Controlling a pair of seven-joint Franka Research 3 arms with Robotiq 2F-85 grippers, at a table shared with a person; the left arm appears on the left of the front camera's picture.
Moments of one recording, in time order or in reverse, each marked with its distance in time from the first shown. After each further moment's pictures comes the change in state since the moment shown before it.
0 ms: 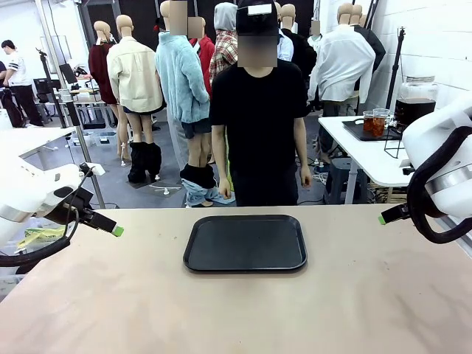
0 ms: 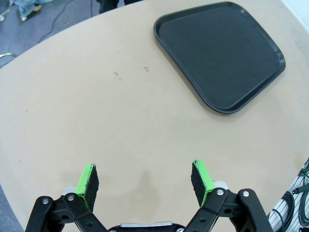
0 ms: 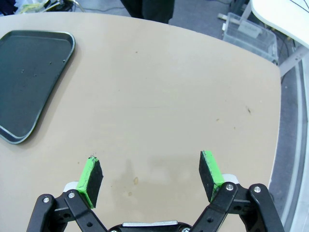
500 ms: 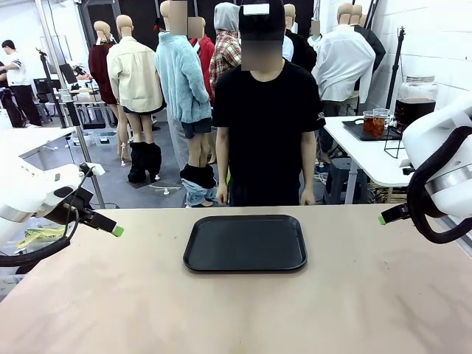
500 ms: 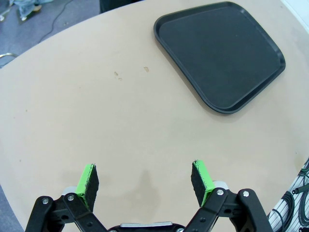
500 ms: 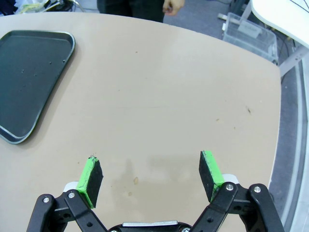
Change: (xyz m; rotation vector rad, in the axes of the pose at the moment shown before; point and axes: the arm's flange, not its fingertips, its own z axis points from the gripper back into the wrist) left arm 0.000 0.000 0.000 0.000 0.000 0.000; right arm 0.000 0.000 0.000 0.000 0.000 0.000
